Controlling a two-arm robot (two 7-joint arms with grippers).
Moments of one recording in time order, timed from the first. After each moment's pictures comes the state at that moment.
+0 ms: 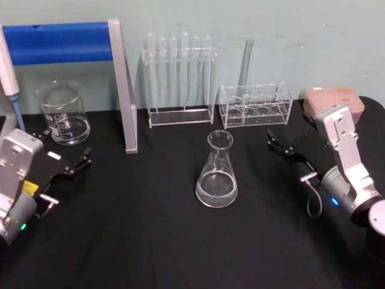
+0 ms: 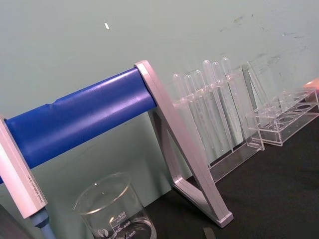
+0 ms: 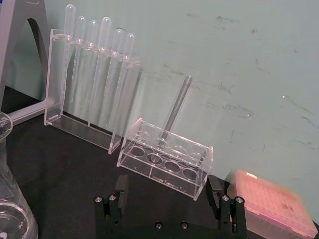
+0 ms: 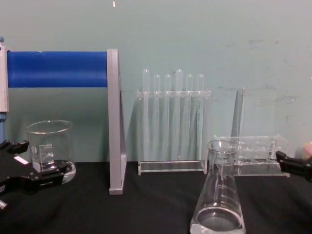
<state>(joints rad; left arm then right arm) -0.20 0.60 0.45 -1.41 -0.25 -0.12 0.03 0.19 0.36 -0.25 -1.40 0.05 -0.06 0.09</state>
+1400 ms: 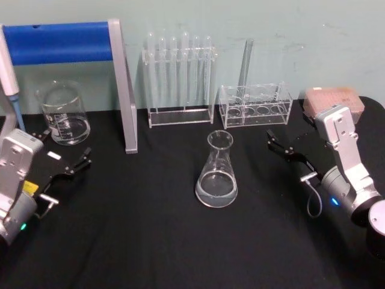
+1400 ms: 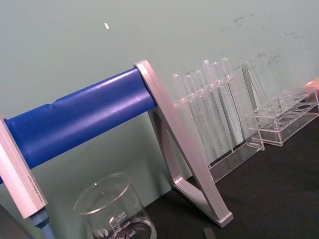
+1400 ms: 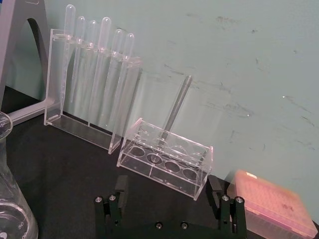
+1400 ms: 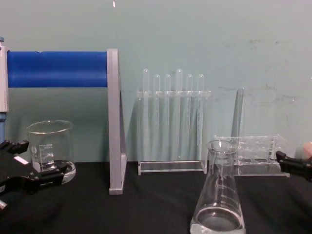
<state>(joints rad) -0.20 0.60 0.45 -1.41 -0.25 -0.12 0.03 0.19 0.36 -0.25 -1.40 0.05 -0.06 0.09</state>
